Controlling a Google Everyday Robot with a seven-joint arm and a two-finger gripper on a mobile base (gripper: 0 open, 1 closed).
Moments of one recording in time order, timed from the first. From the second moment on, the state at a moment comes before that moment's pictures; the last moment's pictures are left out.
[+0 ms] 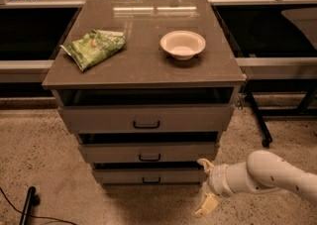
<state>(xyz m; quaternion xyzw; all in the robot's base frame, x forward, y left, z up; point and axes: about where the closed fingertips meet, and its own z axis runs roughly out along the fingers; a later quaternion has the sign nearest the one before) 0.422 -0.128 0.495 -0.57 0.73 0.24 0.29</state>
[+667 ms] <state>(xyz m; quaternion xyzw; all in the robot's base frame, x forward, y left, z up) 0.447 -0.124 0.364 -0.63 0.68 0.18 0.33</state>
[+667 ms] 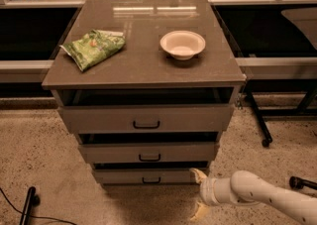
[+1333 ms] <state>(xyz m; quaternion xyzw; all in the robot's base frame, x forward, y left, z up) 0.455 -0.121 0.311 -0.64 0.67 0.20 0.33</state>
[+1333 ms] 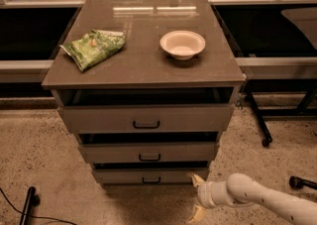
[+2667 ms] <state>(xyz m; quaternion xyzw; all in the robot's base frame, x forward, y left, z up) 0.522 -0.147 0.251 -0.65 0.66 0.20 0.31</state>
